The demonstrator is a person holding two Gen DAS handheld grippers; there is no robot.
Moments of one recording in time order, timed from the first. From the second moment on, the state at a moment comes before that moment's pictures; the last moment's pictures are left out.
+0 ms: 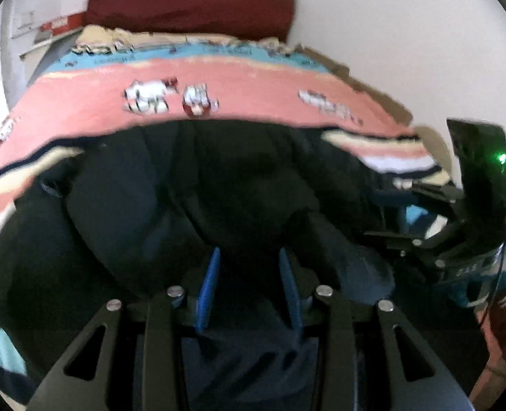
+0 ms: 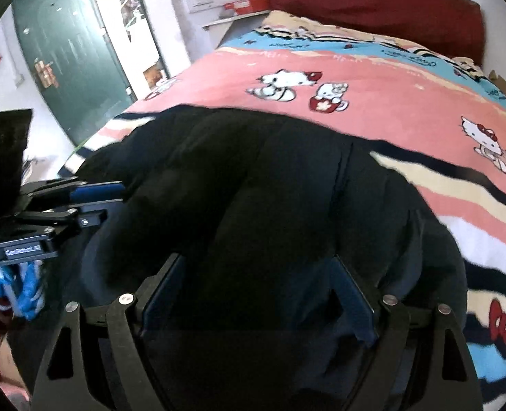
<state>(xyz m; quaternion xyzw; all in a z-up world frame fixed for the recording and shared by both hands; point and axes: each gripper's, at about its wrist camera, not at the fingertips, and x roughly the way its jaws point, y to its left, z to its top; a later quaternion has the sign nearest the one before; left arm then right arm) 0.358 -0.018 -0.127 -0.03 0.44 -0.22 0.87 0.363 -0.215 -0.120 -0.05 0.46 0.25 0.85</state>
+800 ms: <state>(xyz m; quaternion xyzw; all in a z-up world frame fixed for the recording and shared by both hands) 0.295 0.005 -0.095 -0.03 0.44 -0.14 0.88 0.302 -0.237 -0.099 -0.04 0.47 0.18 0.86</state>
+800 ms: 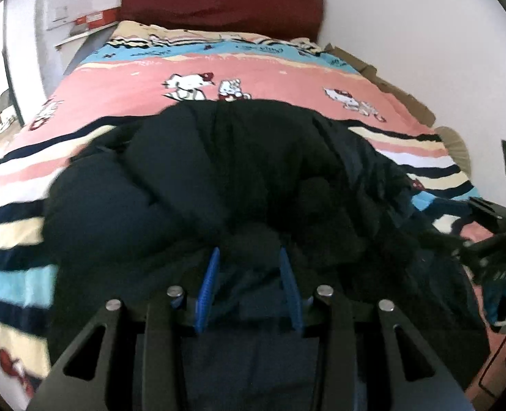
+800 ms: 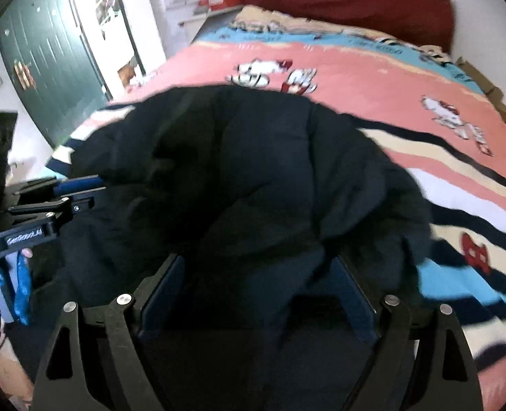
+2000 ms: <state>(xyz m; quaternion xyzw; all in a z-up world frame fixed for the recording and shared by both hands) 0.067 0.218 -0.164 -0.30 0.47 -0.10 0.83 0.096 -0.378 -0.141 0.13 0.53 0.08 0.83</state>
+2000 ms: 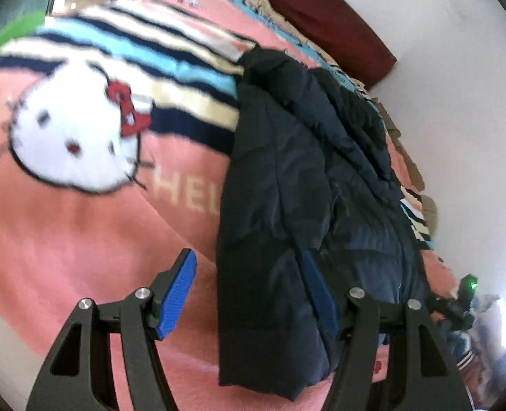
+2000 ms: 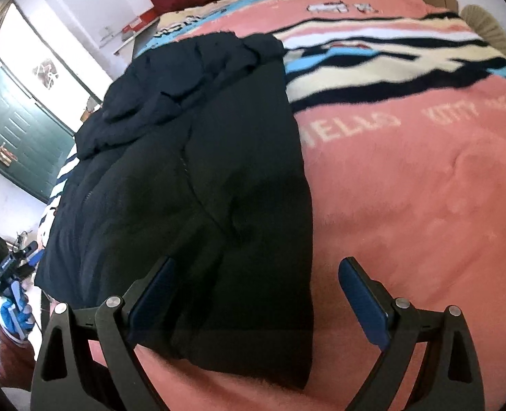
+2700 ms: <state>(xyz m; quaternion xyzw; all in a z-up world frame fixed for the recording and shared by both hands) 0.060 0.168 -0.202 -0.38 0.47 -0.19 0.78 0.091 -0.358 -0.165 0.19 0.57 0.15 0.79</state>
